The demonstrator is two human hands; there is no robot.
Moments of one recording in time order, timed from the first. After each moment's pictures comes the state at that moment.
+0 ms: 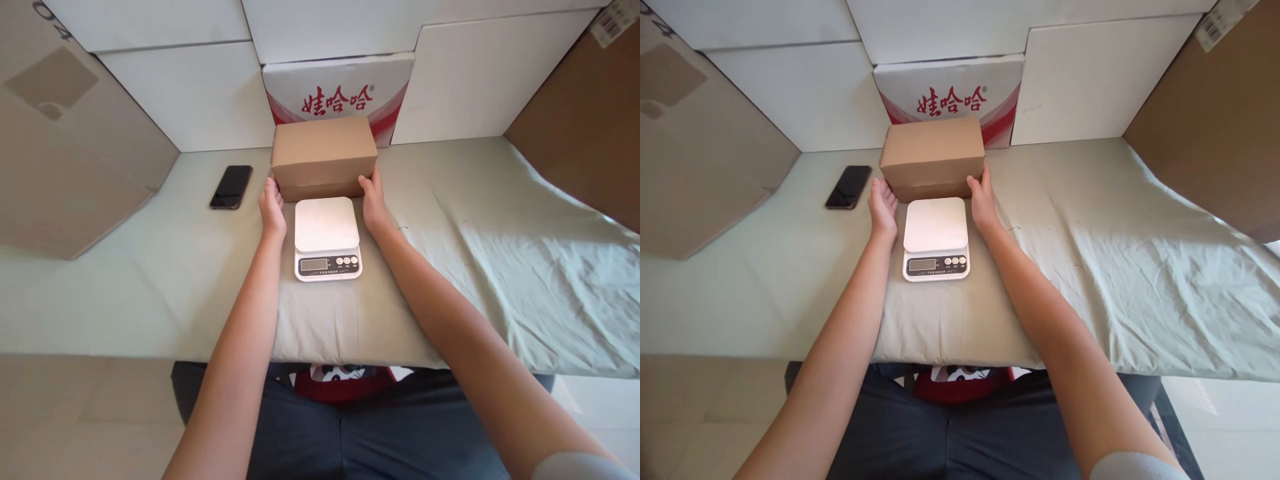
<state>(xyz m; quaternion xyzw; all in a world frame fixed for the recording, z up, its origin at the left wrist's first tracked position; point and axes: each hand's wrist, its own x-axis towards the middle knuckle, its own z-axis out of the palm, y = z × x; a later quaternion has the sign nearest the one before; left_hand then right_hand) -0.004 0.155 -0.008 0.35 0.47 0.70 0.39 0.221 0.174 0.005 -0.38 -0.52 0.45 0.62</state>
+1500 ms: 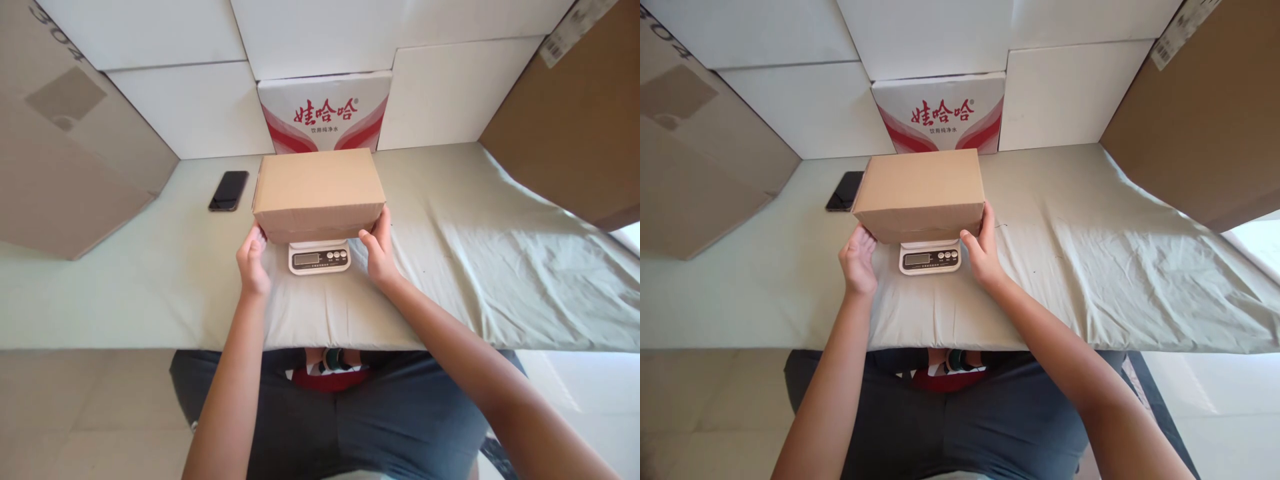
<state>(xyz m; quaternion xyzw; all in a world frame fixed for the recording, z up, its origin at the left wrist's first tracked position) -0.003 0.008 -0.012 0.44 0.48 0.71 0.27 0.253 0.042 0.008 -0.34 -0.59 0.43 0.60</state>
